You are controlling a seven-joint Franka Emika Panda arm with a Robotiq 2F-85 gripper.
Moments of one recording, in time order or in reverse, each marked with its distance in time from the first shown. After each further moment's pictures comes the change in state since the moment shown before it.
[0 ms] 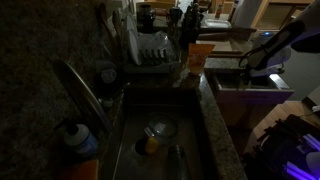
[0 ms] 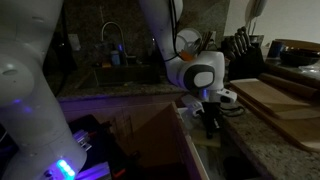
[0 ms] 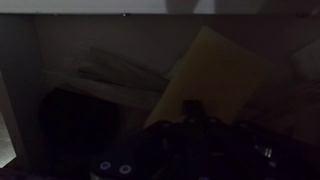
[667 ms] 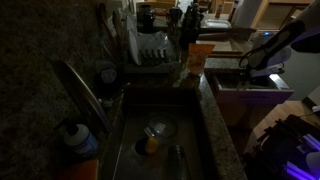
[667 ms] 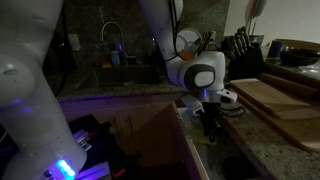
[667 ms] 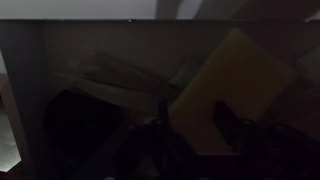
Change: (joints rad) arm 0.005 0.001 -0.008 0.003 -0.006 -0.025 0.006
